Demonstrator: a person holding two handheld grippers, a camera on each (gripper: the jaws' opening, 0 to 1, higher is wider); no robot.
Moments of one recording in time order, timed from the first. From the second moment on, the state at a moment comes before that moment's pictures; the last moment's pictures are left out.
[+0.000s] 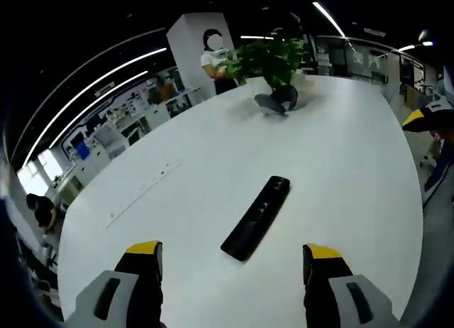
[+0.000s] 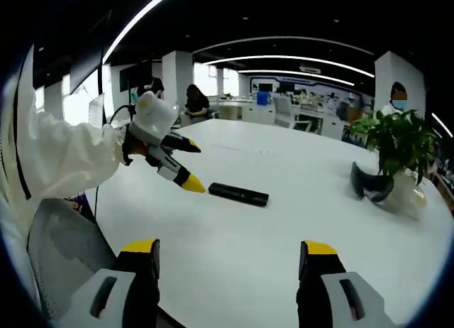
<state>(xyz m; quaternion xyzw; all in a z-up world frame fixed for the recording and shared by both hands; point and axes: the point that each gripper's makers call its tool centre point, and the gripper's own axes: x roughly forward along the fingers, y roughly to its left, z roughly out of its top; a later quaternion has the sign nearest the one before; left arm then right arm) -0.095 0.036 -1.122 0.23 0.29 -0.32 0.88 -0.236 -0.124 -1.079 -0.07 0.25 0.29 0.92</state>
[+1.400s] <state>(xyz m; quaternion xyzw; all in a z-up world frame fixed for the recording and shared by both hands) -0.225 0.133 -1.070 0.07 0.18 -0.09 0.98 -0.236 -0.124 -1.084 -0.07 0.26 0.28 0.92</state>
